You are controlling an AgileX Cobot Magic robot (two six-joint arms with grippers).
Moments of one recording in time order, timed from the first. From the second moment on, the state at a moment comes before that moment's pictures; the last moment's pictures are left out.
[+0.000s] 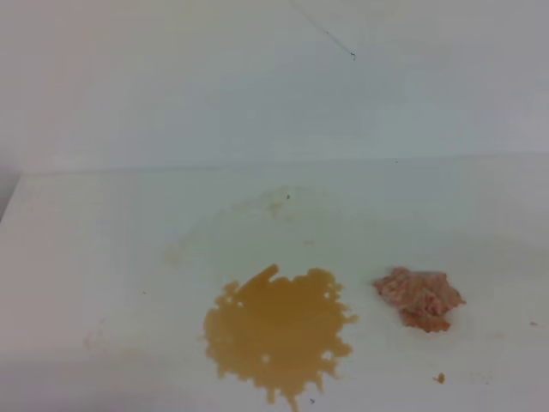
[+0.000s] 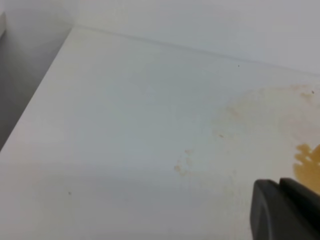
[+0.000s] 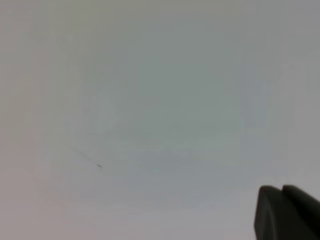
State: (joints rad) left arm 0.02 -0.03 0.04 -0.24 0.30 -0.07; right arm 0.09 0.21 -0.45 -0.16 0.14 0.17
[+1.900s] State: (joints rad) left arm 0.02 -0.03 0.04 -0.24 0.30 -0.07; right arm 0.21 1.46 -1.13 0.35 0.85 -0.61
